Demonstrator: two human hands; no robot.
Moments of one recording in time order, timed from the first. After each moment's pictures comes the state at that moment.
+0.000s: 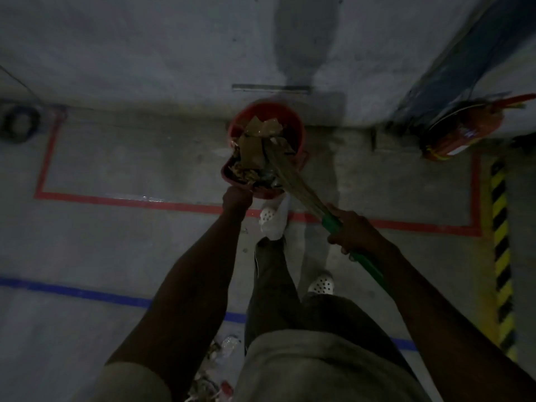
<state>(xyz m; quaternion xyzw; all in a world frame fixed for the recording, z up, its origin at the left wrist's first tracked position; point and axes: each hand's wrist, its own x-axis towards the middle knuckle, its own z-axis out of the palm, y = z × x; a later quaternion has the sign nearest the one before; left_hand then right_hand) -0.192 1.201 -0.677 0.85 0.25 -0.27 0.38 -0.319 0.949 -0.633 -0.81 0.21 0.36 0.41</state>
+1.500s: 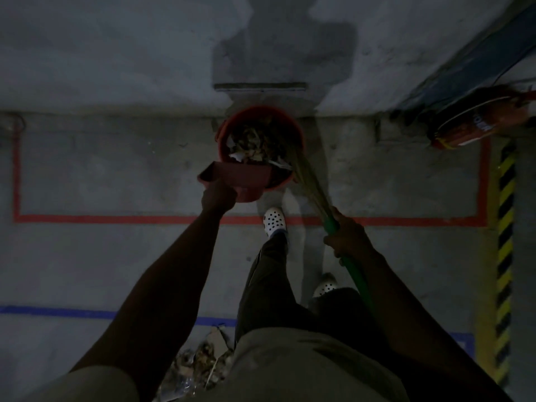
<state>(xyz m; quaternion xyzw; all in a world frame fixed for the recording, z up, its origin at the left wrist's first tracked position) 0.017 1.221 -0.753 0.93 0.09 -0.35 0.11 -0.157 0.954 -0.688 -0.76 0.36 0.38 0.39</state>
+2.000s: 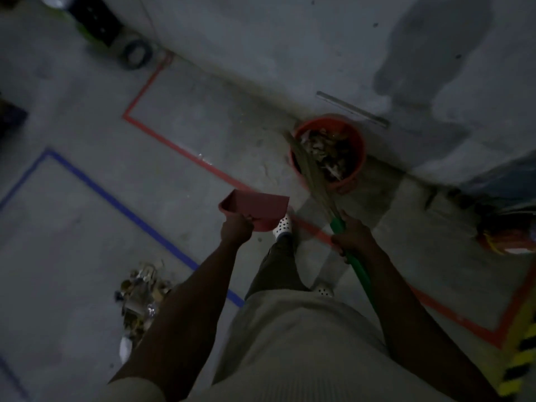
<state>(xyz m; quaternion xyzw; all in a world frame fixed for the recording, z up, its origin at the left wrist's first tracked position) -0.283 1.254 -0.653 0.89 0.28 -0.31 0.19 -0.238 0.968 -0.626 -0.83 0.14 0.40 0.37</state>
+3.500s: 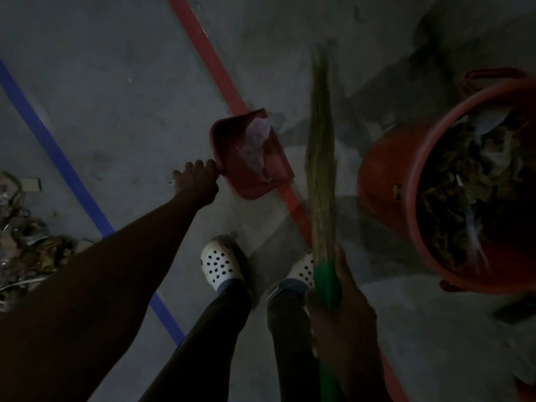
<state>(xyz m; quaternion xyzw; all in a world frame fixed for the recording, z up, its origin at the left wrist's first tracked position) -0.171 1.494 -1.235 0.86 0.34 -0.35 0.13 -0.123 1.198 -1.013 -0.87 0.07 0.42 0.26</state>
